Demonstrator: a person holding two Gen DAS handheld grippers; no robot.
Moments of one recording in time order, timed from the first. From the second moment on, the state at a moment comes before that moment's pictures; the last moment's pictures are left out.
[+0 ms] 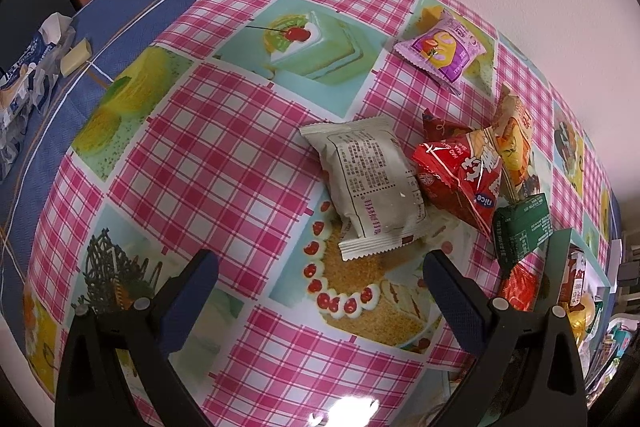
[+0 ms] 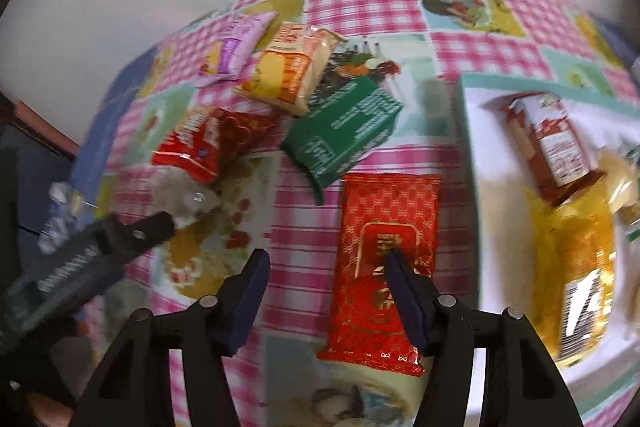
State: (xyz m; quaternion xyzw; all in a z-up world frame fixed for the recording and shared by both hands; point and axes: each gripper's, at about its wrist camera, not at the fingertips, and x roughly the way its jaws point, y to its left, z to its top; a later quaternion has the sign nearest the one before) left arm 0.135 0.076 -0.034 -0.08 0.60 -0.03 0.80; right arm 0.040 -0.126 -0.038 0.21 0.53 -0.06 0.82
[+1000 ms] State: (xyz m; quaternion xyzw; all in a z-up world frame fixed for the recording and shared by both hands) left arm 0.169 0.076 -0.035 -0.10 0.58 -0.07 0.80; right arm 0.064 -0.133 -0.046 0.16 0.54 -0.12 0.82
